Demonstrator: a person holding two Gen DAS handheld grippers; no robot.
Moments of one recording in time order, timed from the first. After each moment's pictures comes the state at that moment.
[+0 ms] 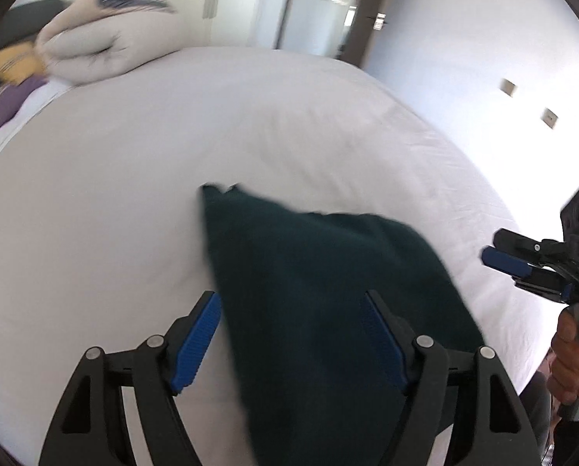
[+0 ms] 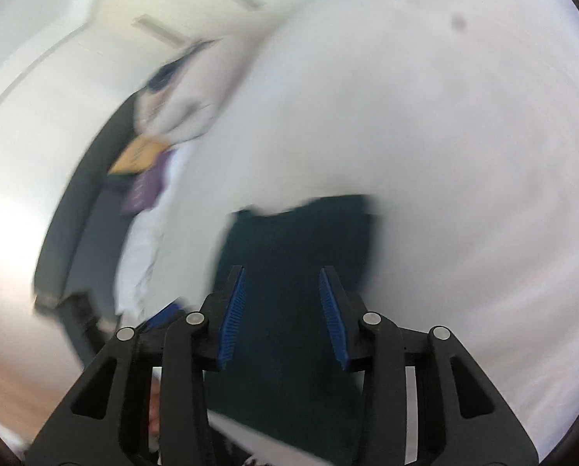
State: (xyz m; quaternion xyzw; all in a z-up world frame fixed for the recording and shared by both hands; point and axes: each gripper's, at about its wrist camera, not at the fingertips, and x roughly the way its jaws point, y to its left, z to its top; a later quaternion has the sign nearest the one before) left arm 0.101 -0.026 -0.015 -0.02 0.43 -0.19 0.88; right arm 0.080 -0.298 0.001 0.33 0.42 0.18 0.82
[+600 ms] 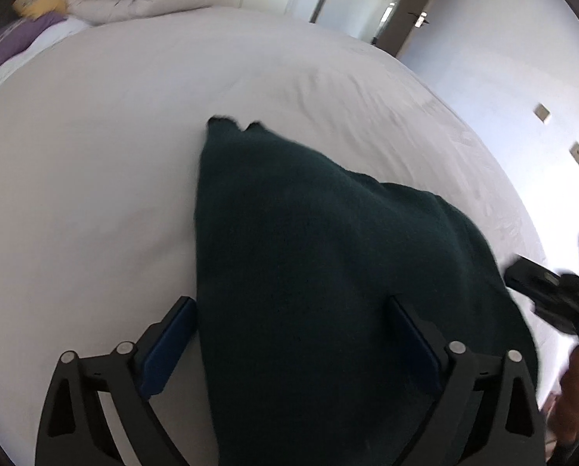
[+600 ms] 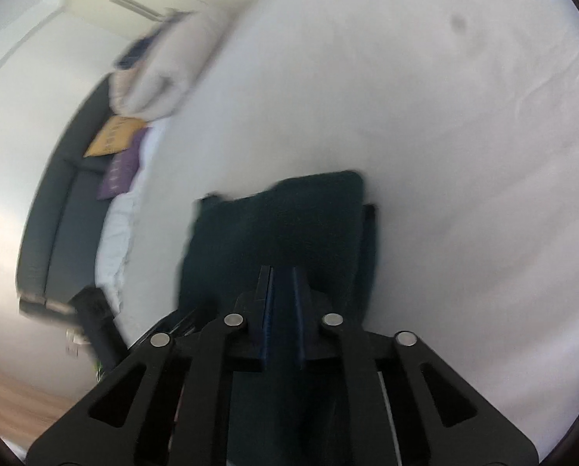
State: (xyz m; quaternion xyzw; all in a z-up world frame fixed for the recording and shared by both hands) left arm 0.136 -0.012 -0.098 -0.10 0.48 -0.14 0.86; right arm 0.116 -0.290 -0.049 0.33 0.46 0.16 0.81
